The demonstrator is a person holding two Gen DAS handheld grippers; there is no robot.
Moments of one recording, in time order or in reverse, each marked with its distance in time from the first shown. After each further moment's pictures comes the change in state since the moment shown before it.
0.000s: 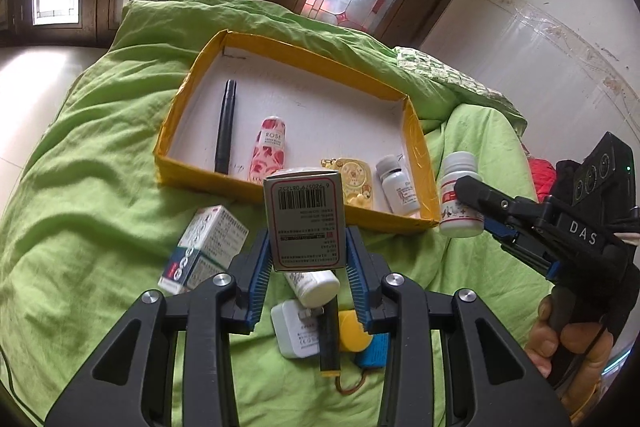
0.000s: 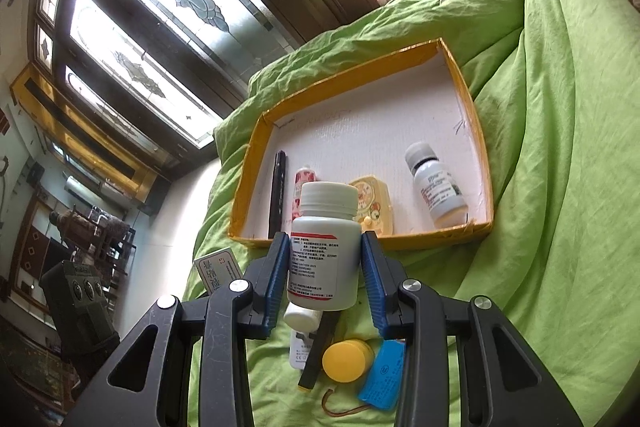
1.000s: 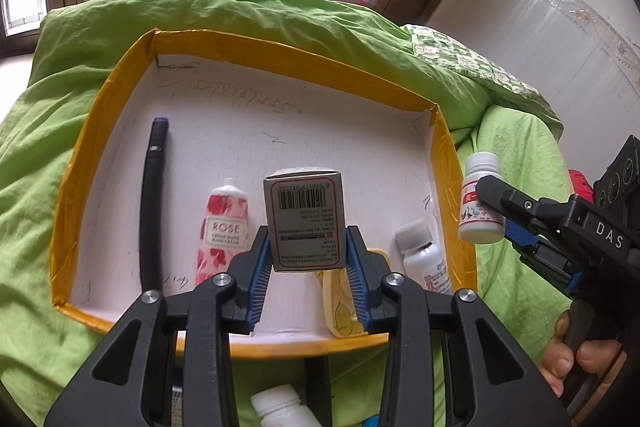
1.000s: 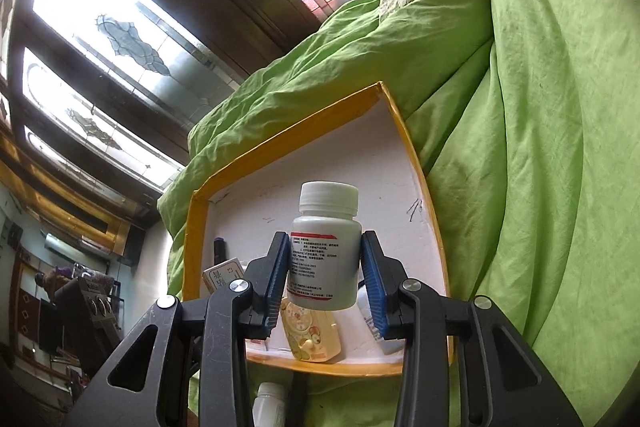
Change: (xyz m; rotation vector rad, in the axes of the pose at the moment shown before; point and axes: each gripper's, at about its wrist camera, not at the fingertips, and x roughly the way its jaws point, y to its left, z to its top) left arm 0.112 -0.018 0.077 0.043 0.107 0.005; right arm 0.043 -0.053 0.076 0.168 -0.043 -0.098
